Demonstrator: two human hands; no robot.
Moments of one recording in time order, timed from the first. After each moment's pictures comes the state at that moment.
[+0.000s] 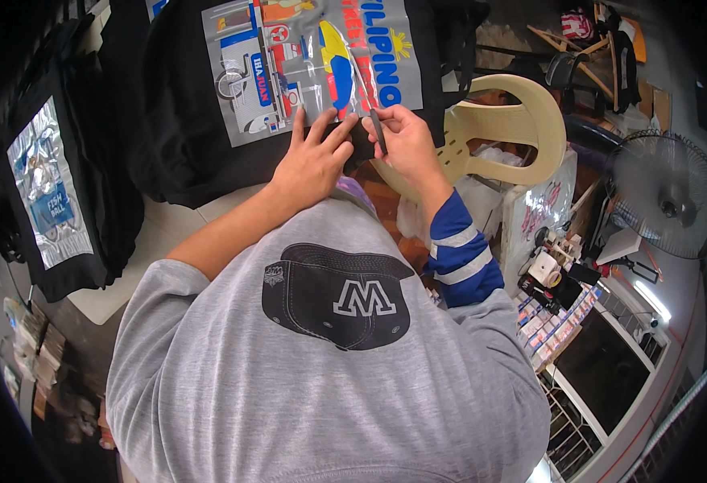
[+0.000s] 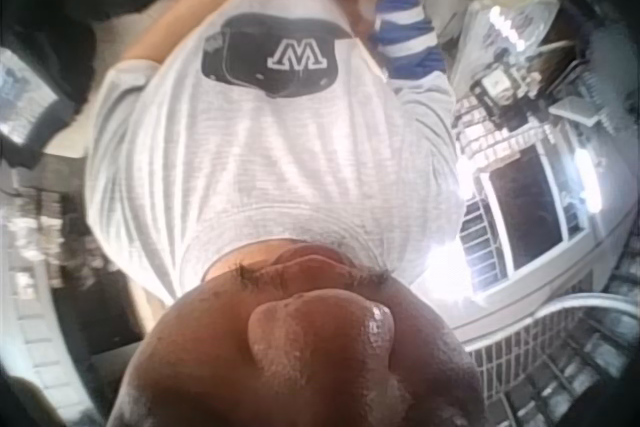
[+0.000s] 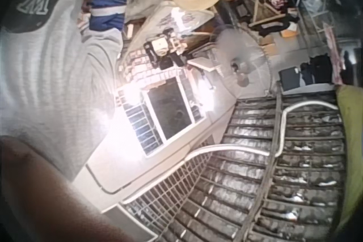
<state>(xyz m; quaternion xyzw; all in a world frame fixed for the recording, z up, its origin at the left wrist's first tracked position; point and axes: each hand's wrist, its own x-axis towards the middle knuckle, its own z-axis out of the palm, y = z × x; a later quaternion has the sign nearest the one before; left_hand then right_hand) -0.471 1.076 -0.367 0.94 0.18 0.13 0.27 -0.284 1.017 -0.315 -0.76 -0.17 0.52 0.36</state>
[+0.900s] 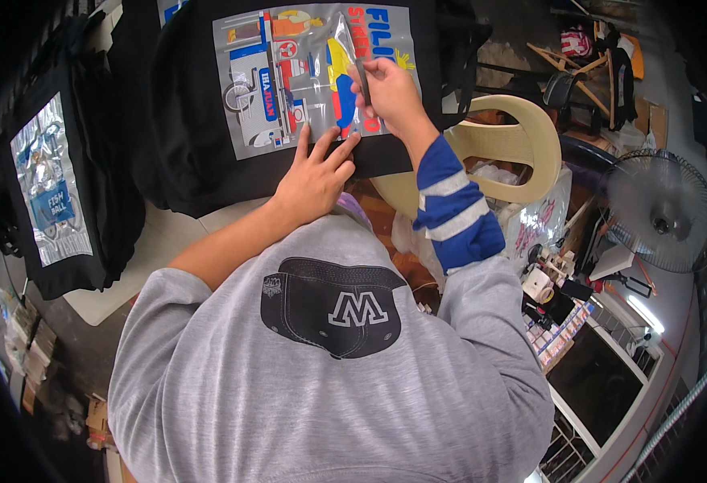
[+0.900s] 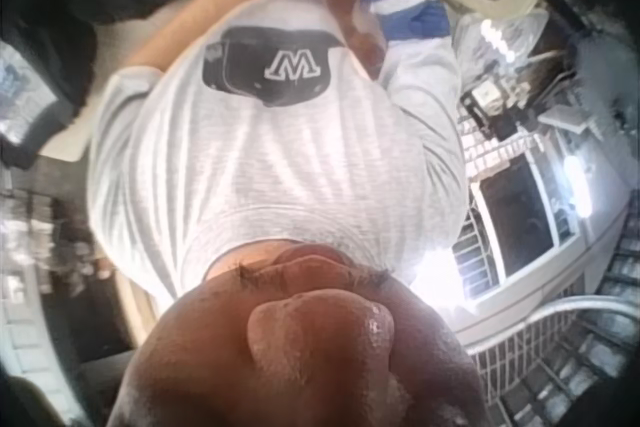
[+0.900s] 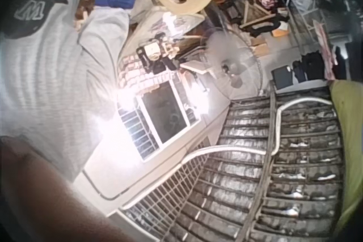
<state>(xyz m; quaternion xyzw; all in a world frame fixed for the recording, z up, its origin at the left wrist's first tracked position) -0.467 1.082 -0.374 0.94 0.18 0.12 0.27 -0.254 1.128 -0.346 -0.71 -0.23 0.54 0.39</state>
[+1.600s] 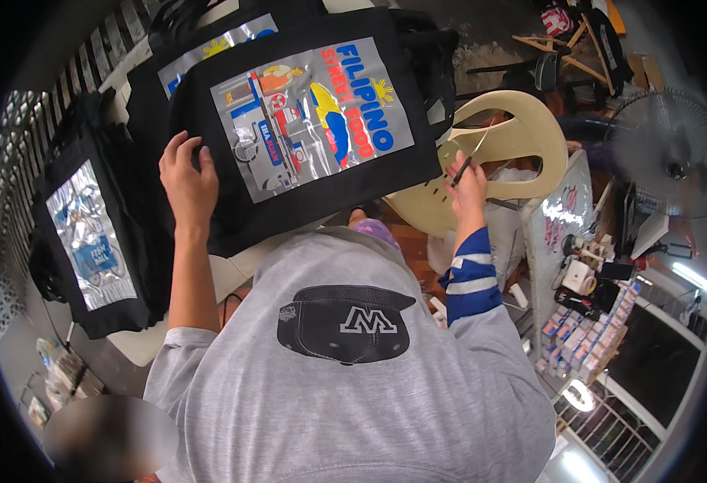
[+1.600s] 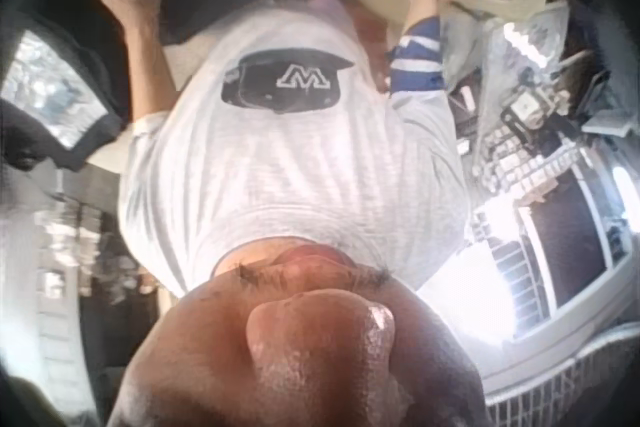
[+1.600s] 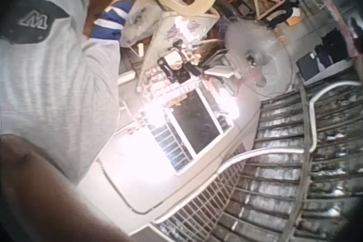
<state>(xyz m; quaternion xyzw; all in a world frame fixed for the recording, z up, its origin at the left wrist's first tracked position) -0.563 1.219 -0.328 0.81 0.47 0.31 0.15 -0.181 0.944 -0.342 -0.79 0.12 0.27 0.54</state>
